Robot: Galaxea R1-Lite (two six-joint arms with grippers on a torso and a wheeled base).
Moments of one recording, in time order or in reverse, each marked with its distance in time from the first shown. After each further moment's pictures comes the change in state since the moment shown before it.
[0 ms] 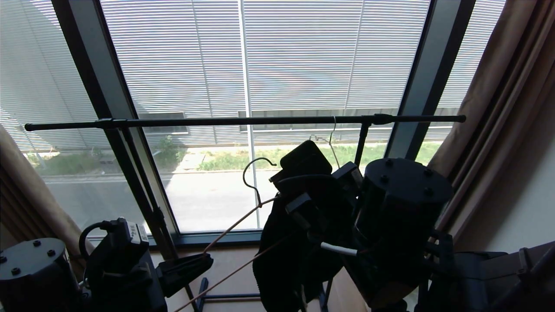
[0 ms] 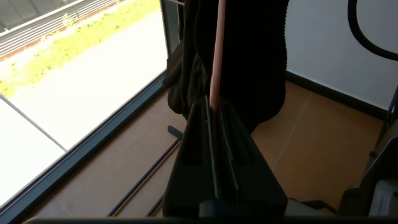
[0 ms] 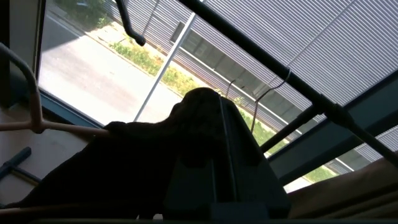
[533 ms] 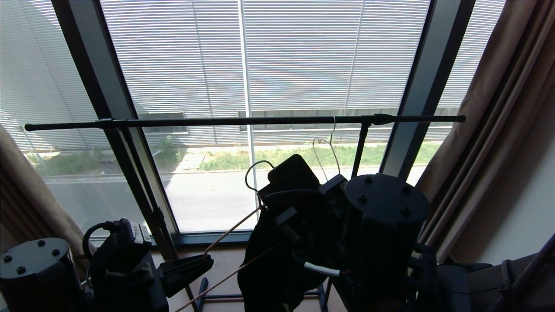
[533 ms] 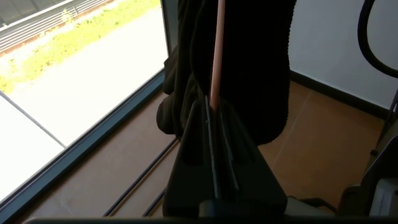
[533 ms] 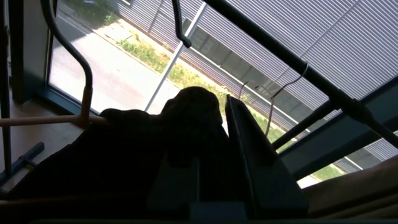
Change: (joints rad) left arm 0.003 0.013 0.000 -0.001 0.001 0.000; right arm 0.037 0.034 -0.002 0.001 -0.024 0.036
